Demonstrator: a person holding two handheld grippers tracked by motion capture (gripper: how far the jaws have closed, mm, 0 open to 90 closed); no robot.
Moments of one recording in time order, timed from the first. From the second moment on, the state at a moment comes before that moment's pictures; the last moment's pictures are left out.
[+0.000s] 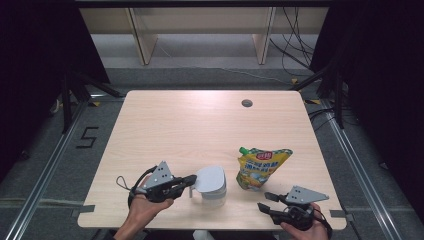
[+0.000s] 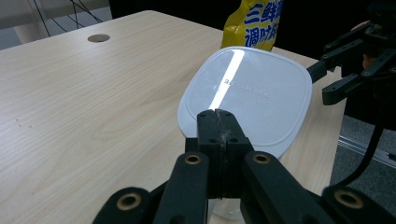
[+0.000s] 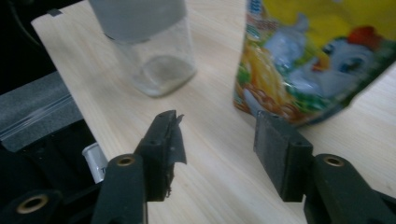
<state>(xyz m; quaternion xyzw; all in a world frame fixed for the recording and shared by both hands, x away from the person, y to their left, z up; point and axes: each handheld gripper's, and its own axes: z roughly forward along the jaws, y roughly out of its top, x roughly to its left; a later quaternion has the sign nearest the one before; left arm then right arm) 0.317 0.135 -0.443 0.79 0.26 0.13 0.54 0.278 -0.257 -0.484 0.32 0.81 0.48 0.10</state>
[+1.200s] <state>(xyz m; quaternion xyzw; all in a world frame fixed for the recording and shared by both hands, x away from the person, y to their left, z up) 0.317 0.137 -0.445 0.78 0.26 0.13 0.55 0.303 -0.168 -0.452 0.23 0.80 0.55 0.10</state>
